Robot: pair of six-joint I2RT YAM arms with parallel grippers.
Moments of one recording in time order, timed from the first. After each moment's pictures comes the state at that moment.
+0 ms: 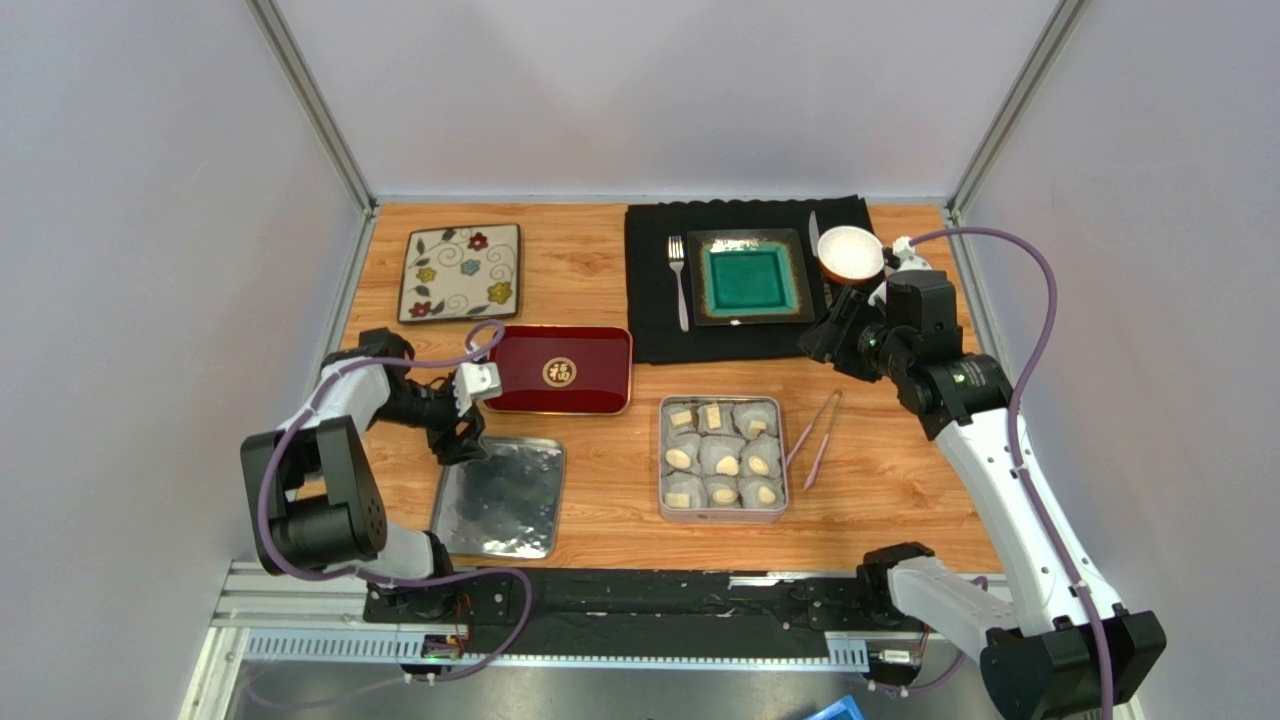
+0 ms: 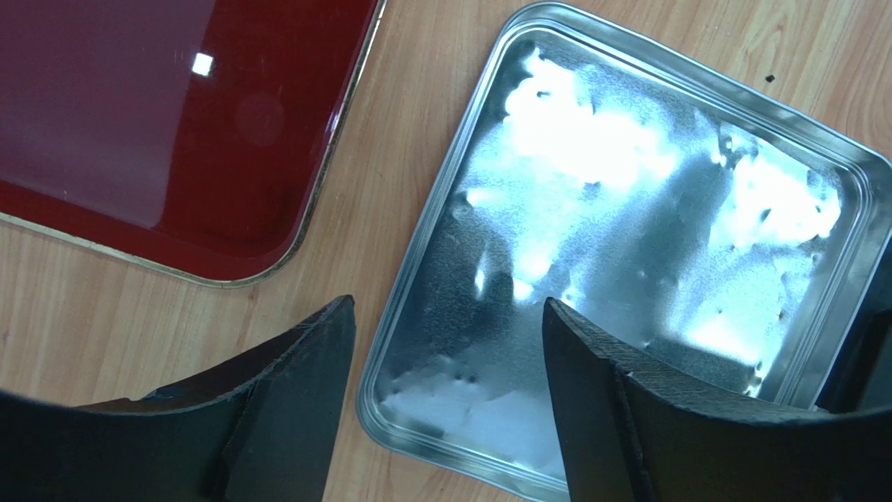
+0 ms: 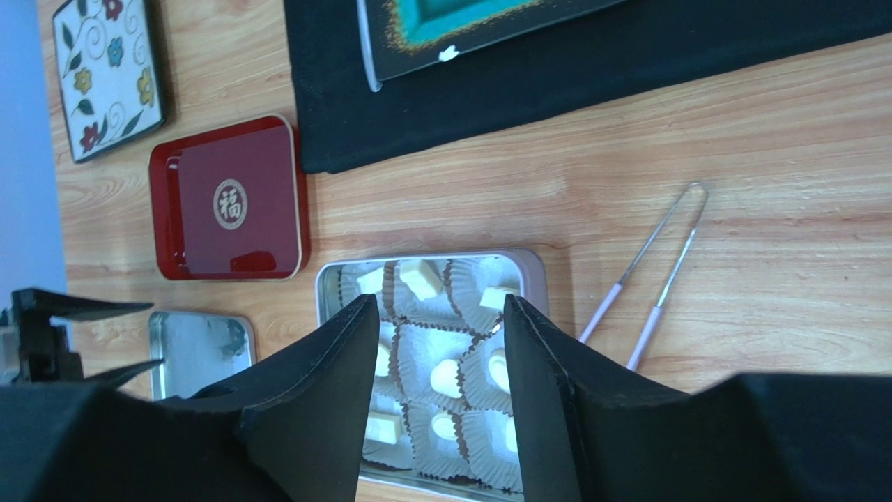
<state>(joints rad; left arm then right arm) 0.24 1.41 0.78 -0.92 0.78 1.45 0.21 1.01 1.06 -0.69 -0.07 0.54</state>
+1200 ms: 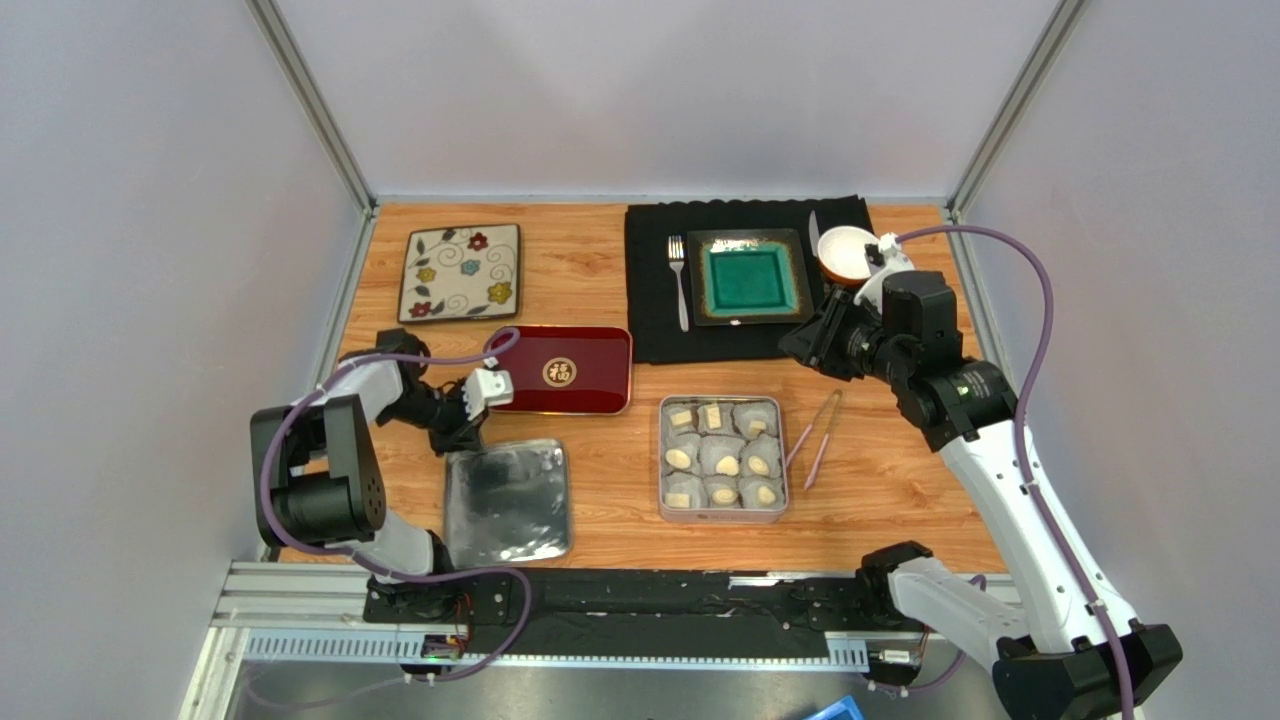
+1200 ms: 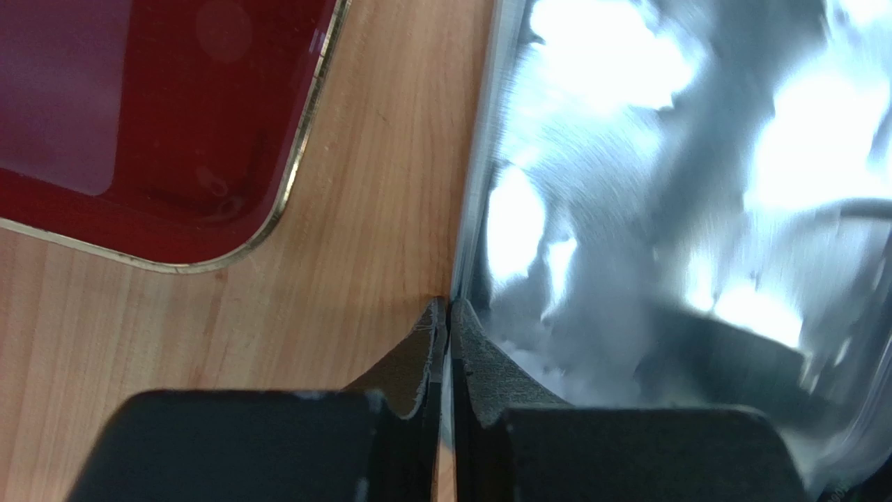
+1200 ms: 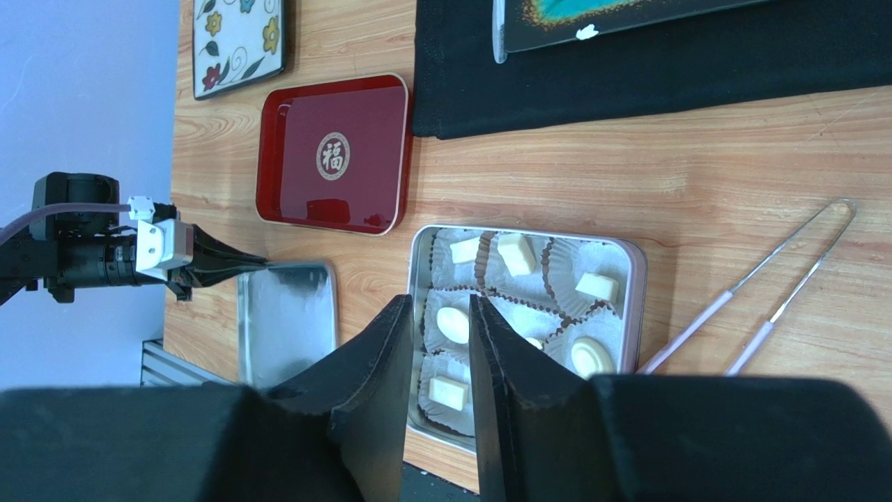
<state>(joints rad) 0.18 1.53 0.78 -0.83 0.64 1.37 0.30 0.97 1.09 -0.67 -0.19 0.58</state>
